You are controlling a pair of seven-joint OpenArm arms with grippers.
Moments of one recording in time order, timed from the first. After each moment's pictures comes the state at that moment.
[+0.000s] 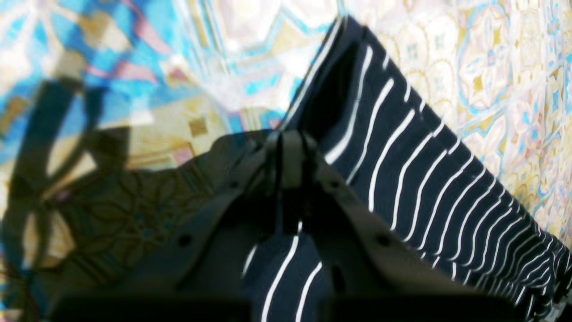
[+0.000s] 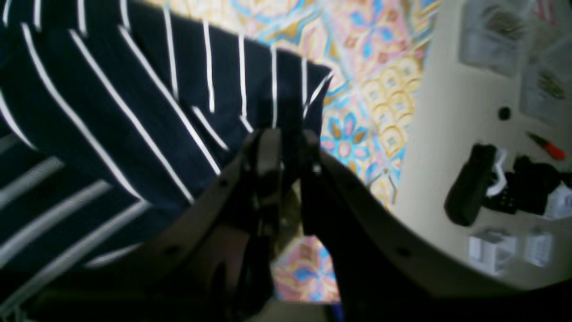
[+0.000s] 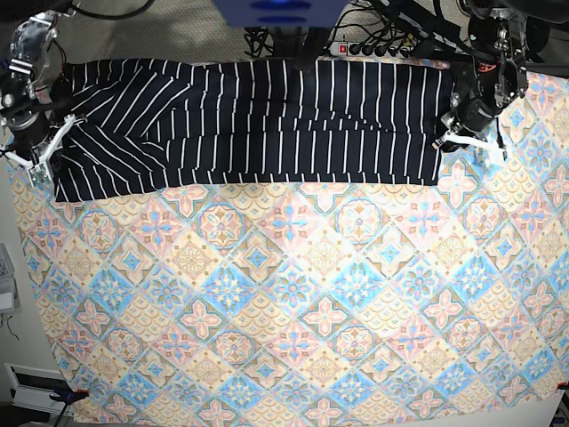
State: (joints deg) left arm 22.1 -18.5 -16.3 84.8 -52.8 -0.3 36.7; right arm -22.2 19.8 34.5 95.9 -1.9 40.7 -27.8
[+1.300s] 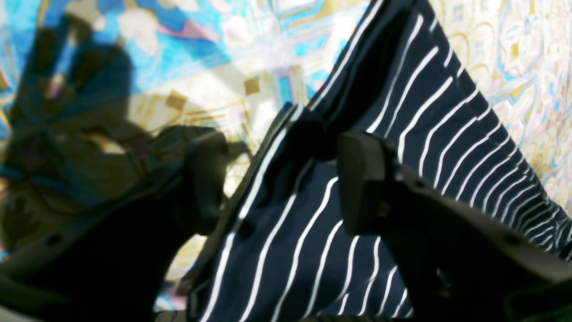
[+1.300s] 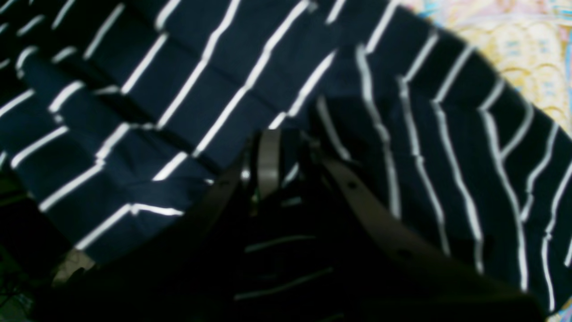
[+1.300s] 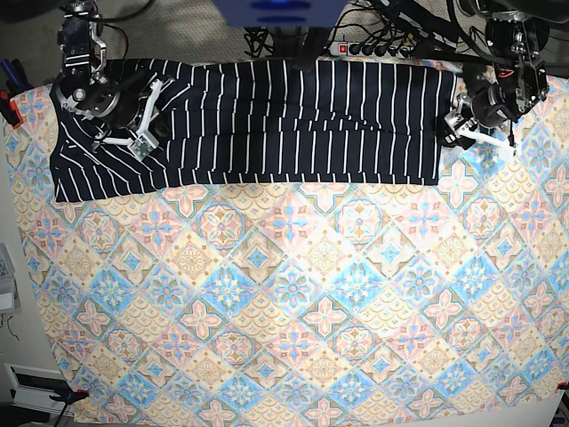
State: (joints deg) left arm 21.6 -20.1 -22.4 85.8 -52.4 -0.4 52.9; right arm -24.0 19.8 8.3 93.6 2.6 41.2 -28.3
